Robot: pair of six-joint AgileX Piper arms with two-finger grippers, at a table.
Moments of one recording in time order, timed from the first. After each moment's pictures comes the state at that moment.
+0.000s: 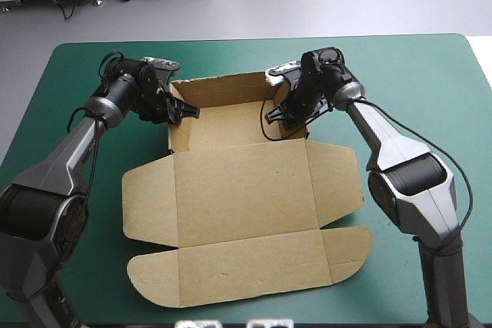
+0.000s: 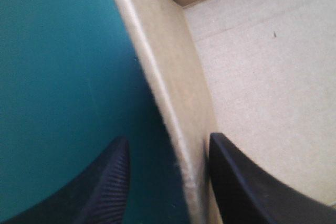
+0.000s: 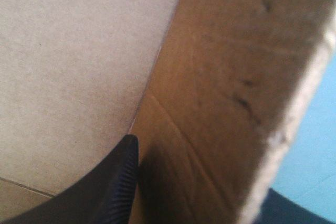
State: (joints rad) left arm -0.26 1.86 -1.67 0.00 1.04 -0.03; right arm 0.38 2.21 -2.10 0.12 1.23 -0.11
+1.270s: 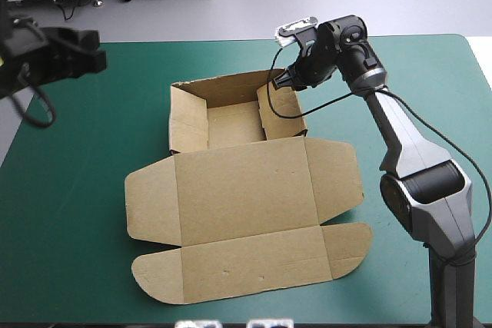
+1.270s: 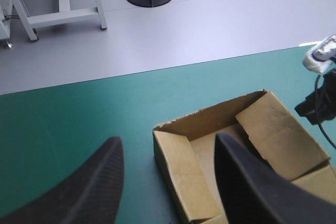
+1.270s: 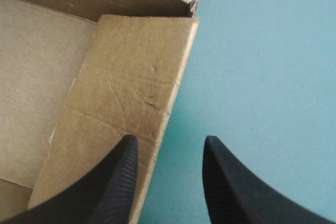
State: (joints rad) left arm -0.26 1.23 -2.00 -0.02 1.25 0.02; right arm 0.36 2.12 -2.27 0.05 1.25 -0.09
